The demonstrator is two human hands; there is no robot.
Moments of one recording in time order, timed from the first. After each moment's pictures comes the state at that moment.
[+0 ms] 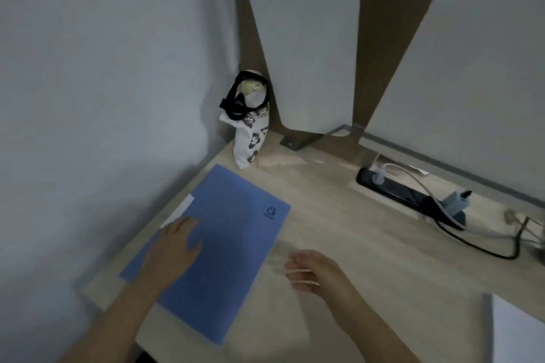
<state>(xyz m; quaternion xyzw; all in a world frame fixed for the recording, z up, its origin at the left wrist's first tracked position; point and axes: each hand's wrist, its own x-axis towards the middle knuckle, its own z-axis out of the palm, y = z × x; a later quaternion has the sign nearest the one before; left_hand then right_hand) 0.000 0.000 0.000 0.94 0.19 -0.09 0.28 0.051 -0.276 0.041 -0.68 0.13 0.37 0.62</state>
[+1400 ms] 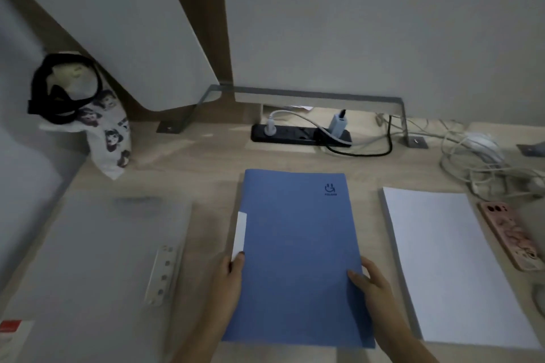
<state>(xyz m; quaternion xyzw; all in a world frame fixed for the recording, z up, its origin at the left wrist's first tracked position) 0.024 -0.233 -0.039 0.78 0.18 -0.16 0.57 -0.042 -0.458 -0.030 -0.64 0.37 0.05 0.67</state>
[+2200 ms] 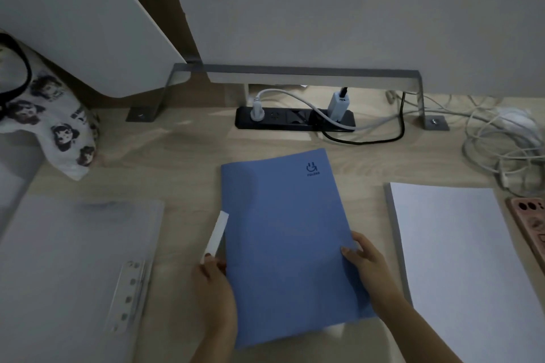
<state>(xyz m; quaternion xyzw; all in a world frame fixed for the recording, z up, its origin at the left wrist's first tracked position) 0.052 -0.279 -0.099 0.74 0.37 0.03 0.57 0.027 -0.506 -0.061 -0.68 0.35 0.14 0.63</state>
